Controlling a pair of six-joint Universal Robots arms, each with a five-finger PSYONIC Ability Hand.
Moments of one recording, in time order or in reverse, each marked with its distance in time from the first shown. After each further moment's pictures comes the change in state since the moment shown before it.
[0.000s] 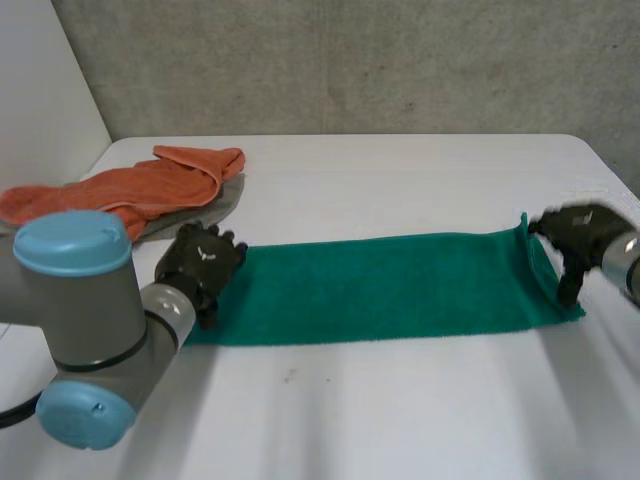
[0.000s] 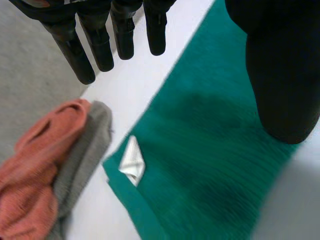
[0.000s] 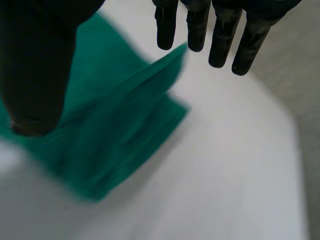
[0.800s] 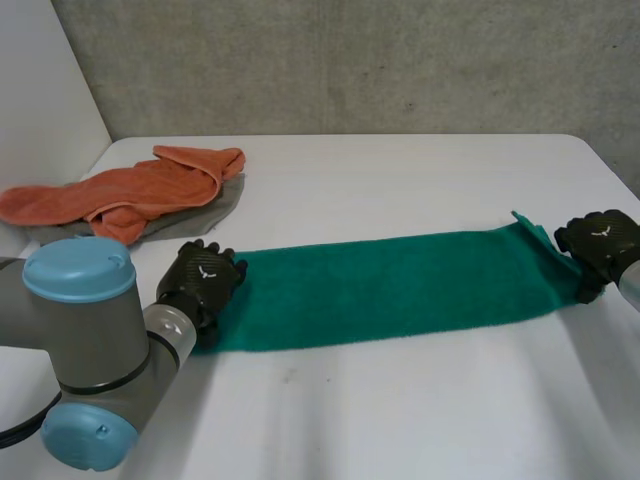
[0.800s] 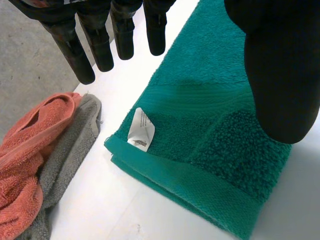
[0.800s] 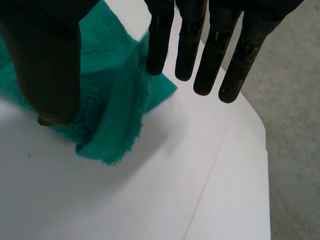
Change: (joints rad) left arm 0.001 -0.013 -0.074 0.071 0.001 0.001; right arm -0.132 0.069 0.132 -0.341 -0.129 -0.118; left_hand 0.000 0.000 0.000 0.000 0.000; right_hand 0.275 0.306 0.304 0.306 0.288
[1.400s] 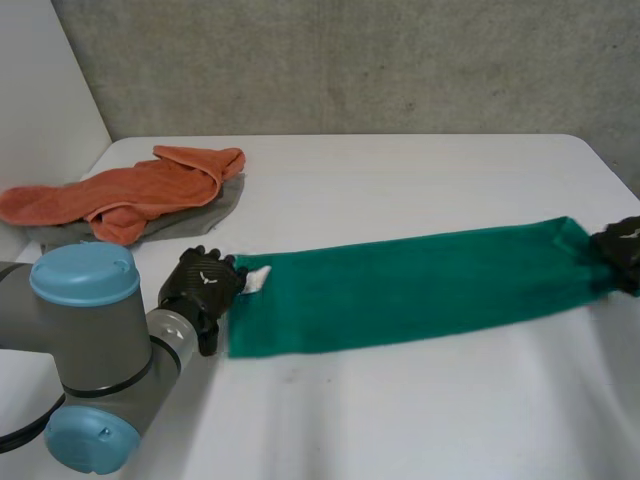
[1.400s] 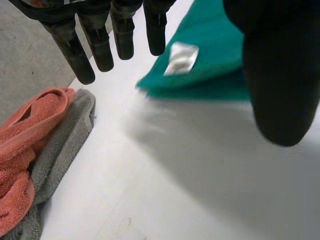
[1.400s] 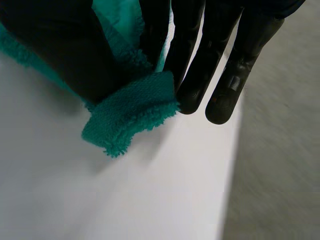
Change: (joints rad) left arm 0.000 -0.018 -0.005 0.005 -0.001 0.000; right arm -0.060 0.115 -0.119 0.000 0.101 -0.121; left_hand 0.000 0.000 0.000 0.000 0.000; right_hand 0.433 0.617 0.628 0.640 0.585
